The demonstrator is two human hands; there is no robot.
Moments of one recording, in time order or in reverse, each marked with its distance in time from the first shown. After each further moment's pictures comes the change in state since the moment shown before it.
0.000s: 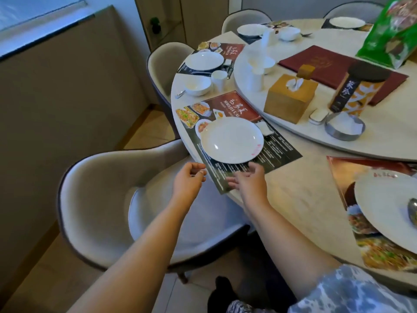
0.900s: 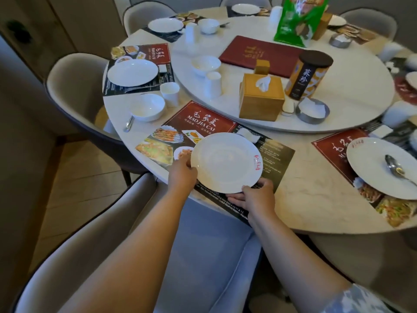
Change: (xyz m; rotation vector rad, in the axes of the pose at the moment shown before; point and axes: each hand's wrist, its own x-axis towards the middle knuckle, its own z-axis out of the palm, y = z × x) left_hand 0.208 0.034 0.004 0.469 -0.469 0.254; right_hand 0.050 -0.006 0.091 0.308 0.566 0.165
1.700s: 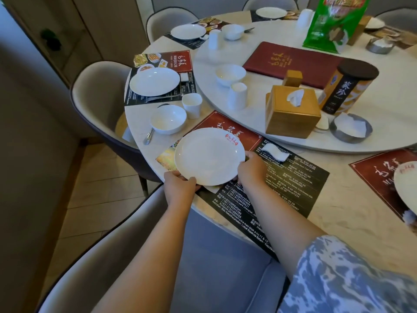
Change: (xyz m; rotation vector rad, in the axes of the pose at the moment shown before) left_hand 0.038 -0.028 -0.030 -0.521 0.236 -0.339; right_hand 0.082 -0.042 0.114 -0.591 -0.005 -0.288
